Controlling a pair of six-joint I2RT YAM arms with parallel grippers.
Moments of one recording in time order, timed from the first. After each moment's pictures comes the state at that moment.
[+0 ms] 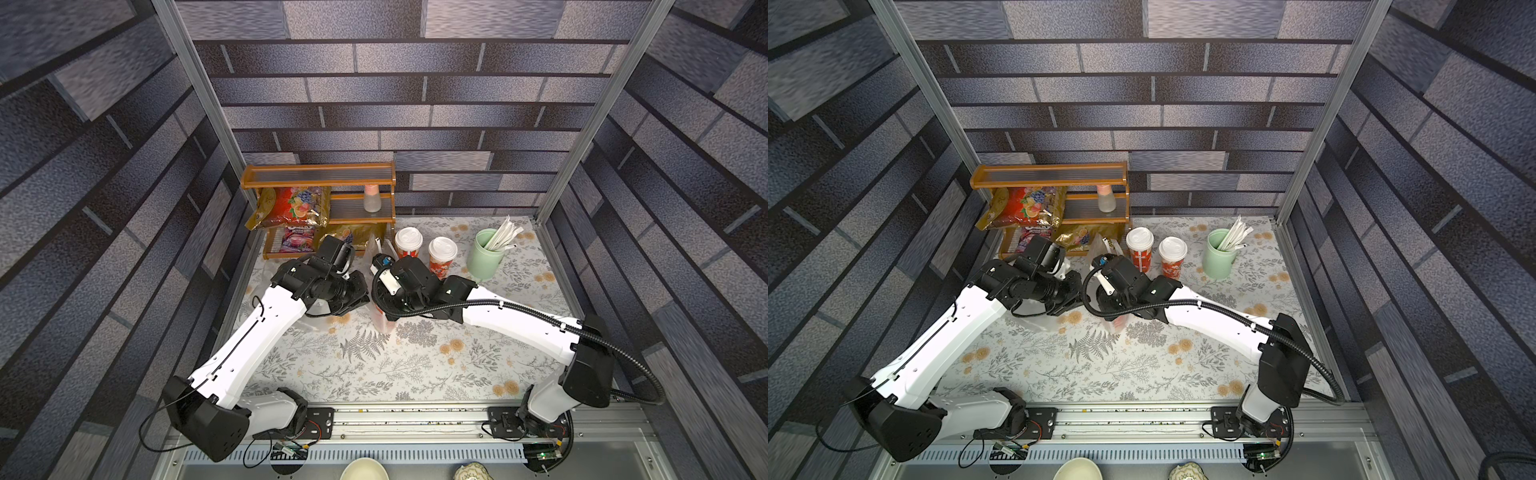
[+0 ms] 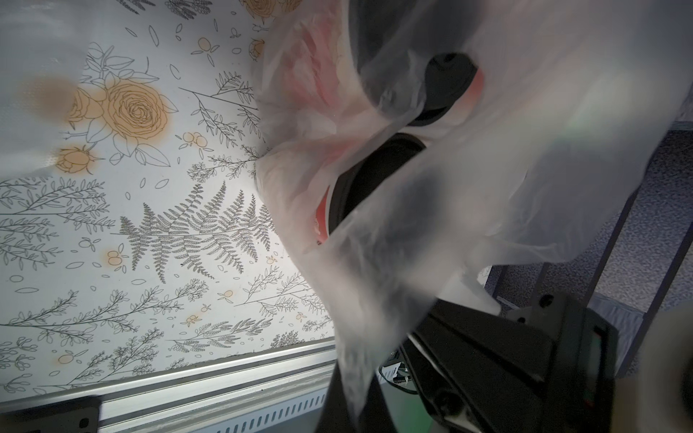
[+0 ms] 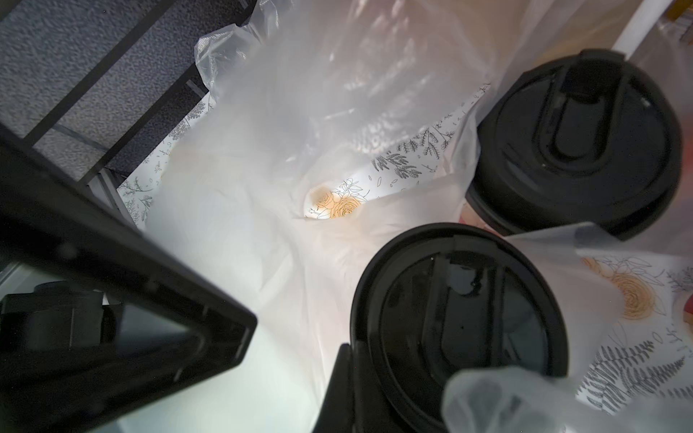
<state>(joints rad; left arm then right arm) -0.49 1.26 1.32 -1.09 0.34 -0.92 1.02 1.61 1.36 -0.53 -0.06 0.27</state>
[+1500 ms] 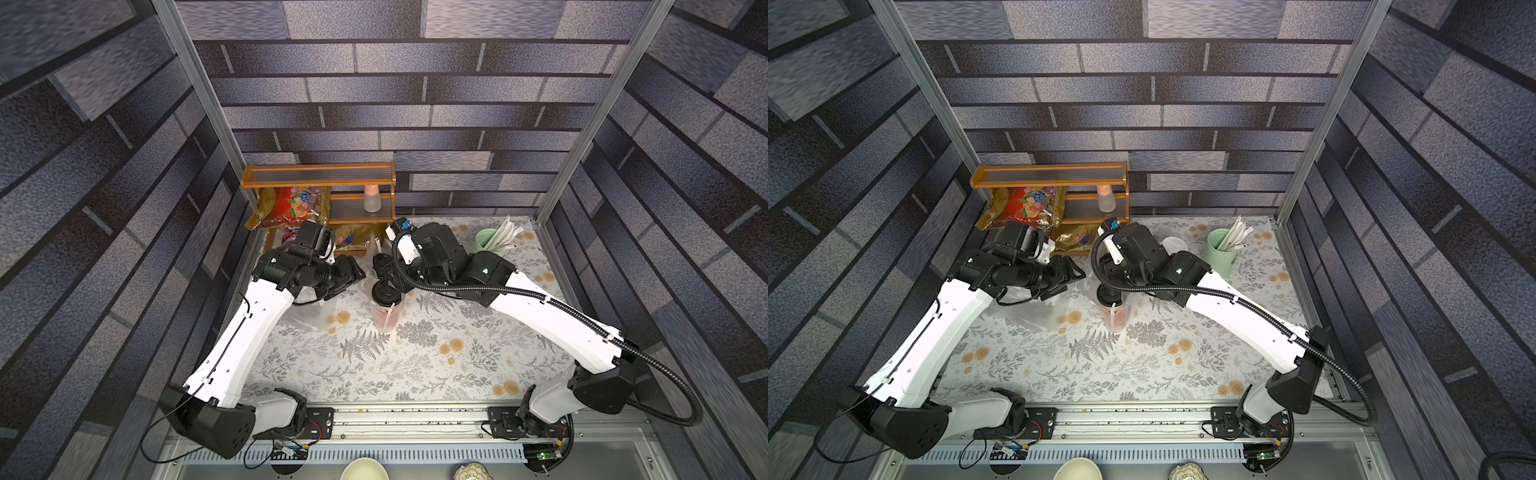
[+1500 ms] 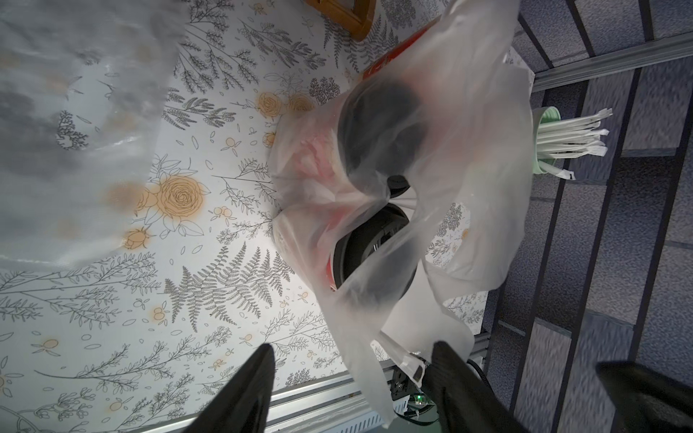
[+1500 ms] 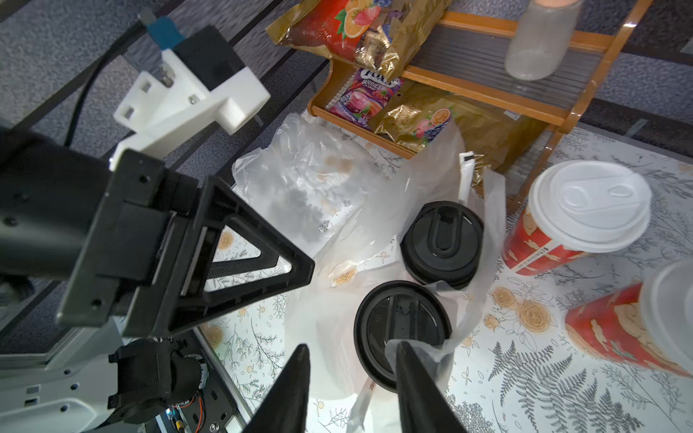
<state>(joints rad) -0.36 1.29 1.46 -1.13 0.34 -0.71 0.95 1.57 1.74 -0.81 0.03 0.34</state>
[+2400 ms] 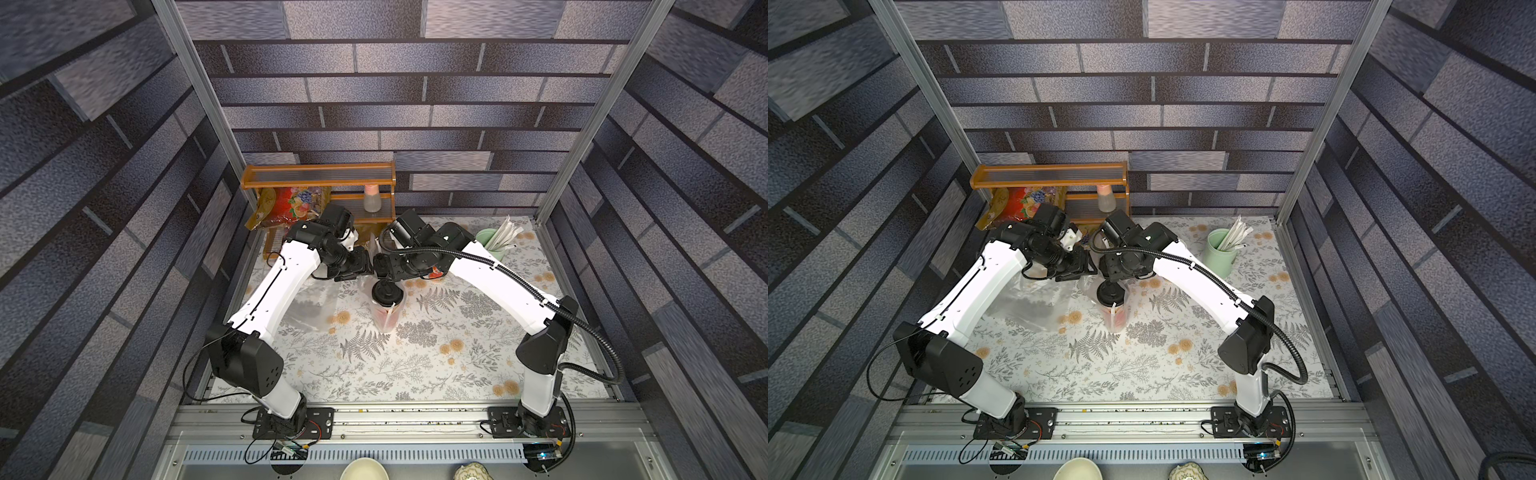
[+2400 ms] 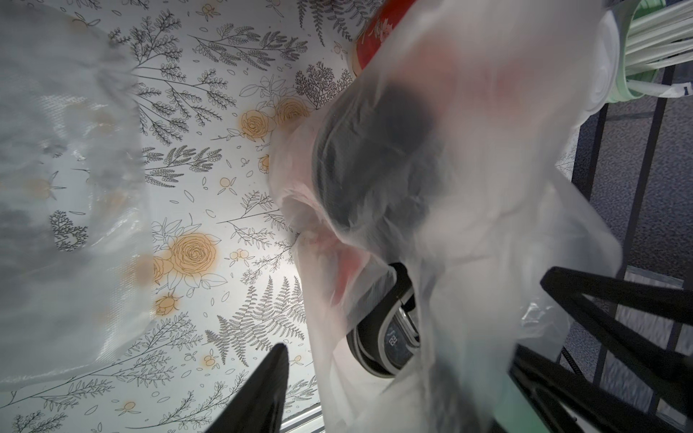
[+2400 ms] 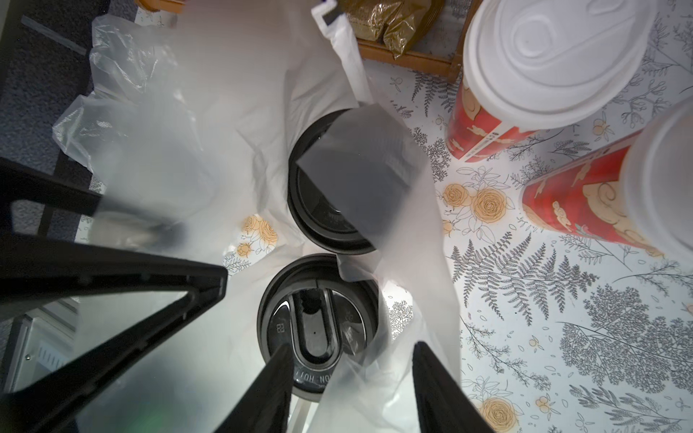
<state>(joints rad) -0.34 1.59 1.66 -1.22 0.37 -0.41 0.87 1.90 2.09 -1.22 0.05 0.49</state>
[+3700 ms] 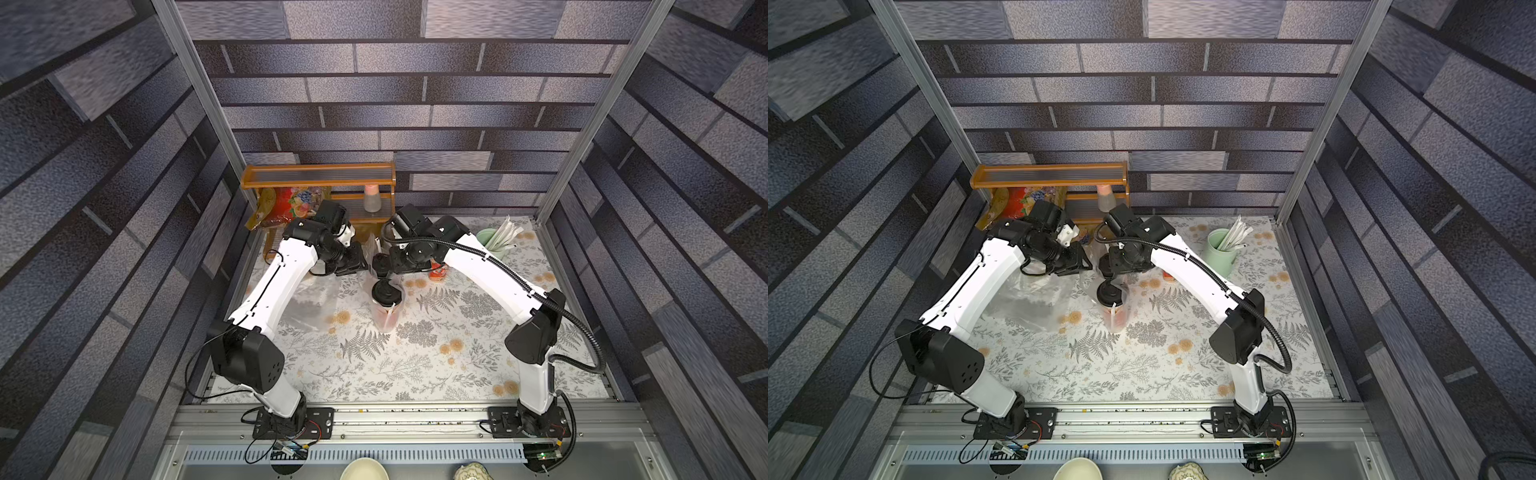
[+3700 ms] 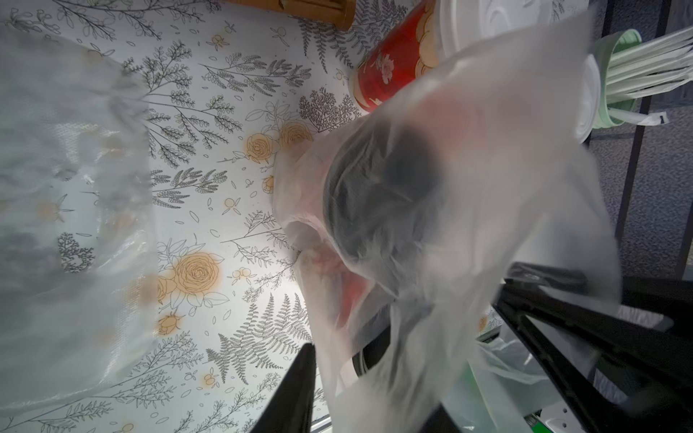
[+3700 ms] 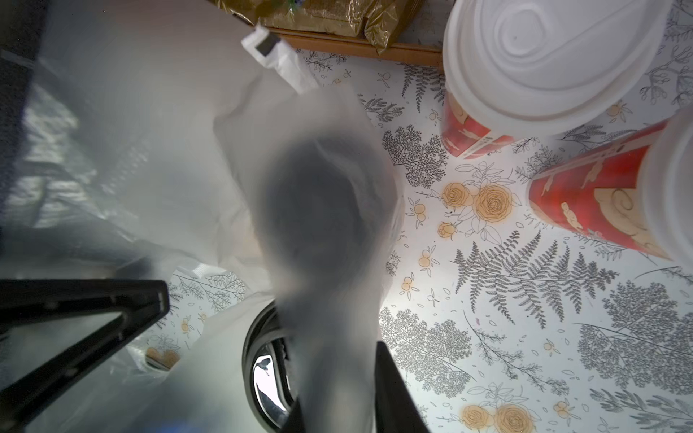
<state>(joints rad) -0.30 1.61 1.67 -1.18 0.40 -0.40 0.81 1.99 2.16 -1.24 -0.01 0.52</state>
